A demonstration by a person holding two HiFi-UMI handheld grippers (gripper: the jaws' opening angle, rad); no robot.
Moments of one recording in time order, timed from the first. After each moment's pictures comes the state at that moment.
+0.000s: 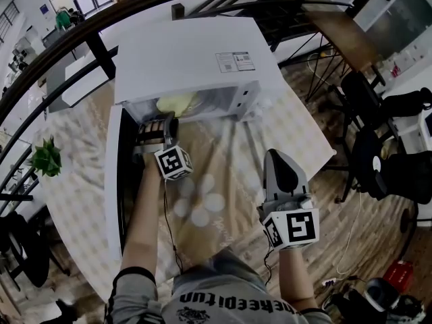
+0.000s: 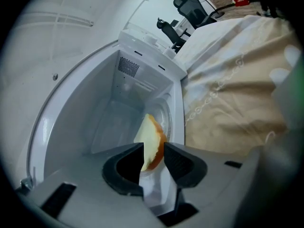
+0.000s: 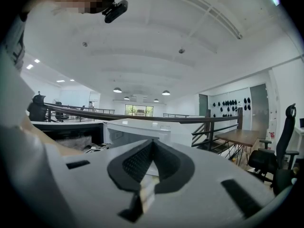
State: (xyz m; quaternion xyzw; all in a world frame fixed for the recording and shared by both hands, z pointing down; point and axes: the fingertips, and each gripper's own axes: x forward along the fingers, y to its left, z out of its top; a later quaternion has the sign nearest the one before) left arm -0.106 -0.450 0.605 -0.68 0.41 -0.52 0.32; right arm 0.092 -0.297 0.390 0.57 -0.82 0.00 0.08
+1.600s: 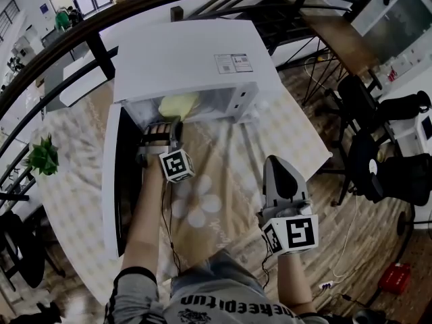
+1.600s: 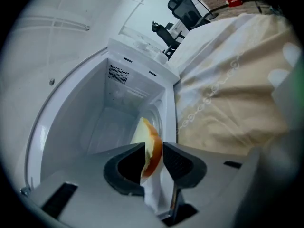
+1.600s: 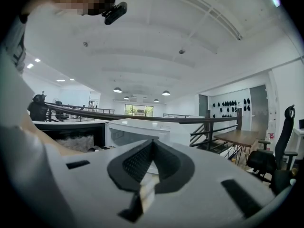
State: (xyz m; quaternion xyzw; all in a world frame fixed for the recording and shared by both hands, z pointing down) left arm -0.083 -0.442 0.620 -0.68 0.39 -0.52 0.33; right arm 0.096 -0.283 0.388 0.57 -0.82 0.00 0.08
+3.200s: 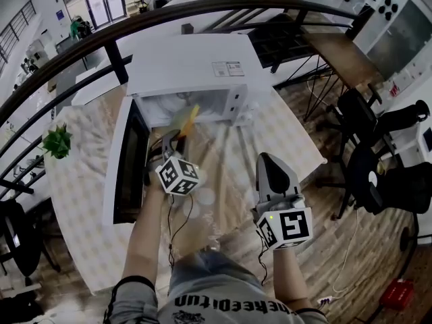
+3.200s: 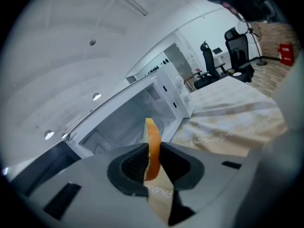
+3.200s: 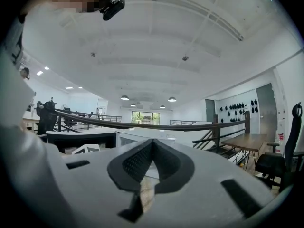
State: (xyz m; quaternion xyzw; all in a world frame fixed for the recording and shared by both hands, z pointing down) left arm -0.075 -0.354 0.540 -0.75 0.53 -0.39 0.12; right arm 0.103 -0.239 0.353 0.53 -0.85 -0.02 0.05
